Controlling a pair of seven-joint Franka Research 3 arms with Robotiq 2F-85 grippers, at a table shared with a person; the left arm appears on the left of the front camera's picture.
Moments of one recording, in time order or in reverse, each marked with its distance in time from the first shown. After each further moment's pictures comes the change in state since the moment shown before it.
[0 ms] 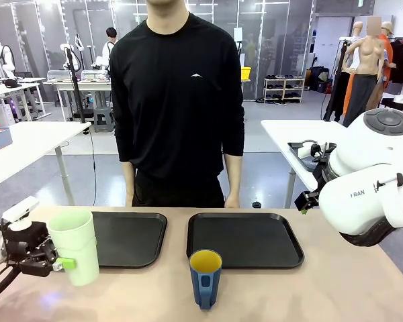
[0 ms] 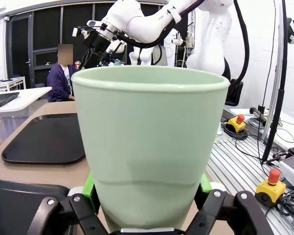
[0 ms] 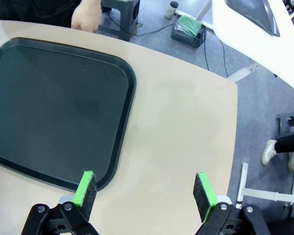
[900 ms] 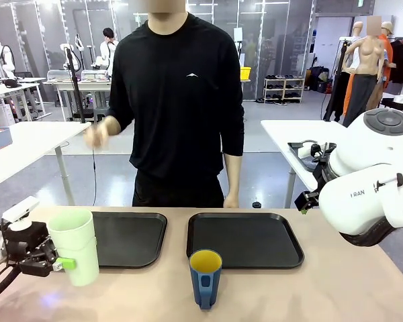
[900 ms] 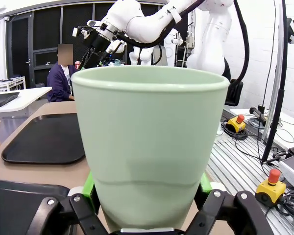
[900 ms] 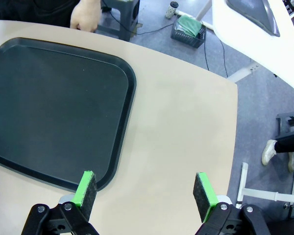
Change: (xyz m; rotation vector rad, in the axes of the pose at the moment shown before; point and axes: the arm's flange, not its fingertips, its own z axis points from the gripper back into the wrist) left arm 0.000 0.000 0.000 0.000 0.000 0.000; right arm 0.000 0.000 0.000 0.000 0.000 0.000
